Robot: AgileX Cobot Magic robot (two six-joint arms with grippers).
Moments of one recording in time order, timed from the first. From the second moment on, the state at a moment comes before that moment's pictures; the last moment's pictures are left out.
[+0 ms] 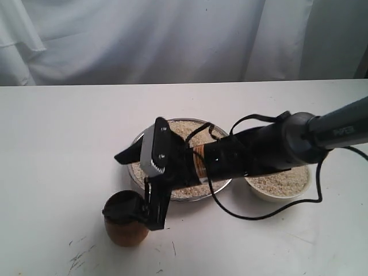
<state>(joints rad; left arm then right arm) 0.03 0.00 0.00 -0.01 0.33 -0.02 0.72 2.07 -1.07 -1.27 -0.89 0.55</state>
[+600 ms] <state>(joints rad) 0.03 0.00 0.00 -0.01 0.33 -0.02 0.50 1.81 -1.07 -1.27 -0.90 1.07</state>
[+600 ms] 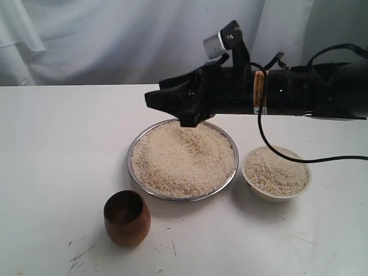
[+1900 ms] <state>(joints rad) 0.03 0.00 0.00 -0.01 0.33 -0.02 0.40 1.37 -1.07 -1.34 -0.11 1.44</state>
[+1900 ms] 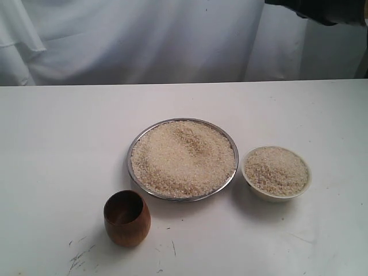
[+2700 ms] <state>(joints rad) 0.03 0.00 0.00 -0.01 0.33 -0.02 0.39 0.70 -0.49 -1.34 0.36 1.44</state>
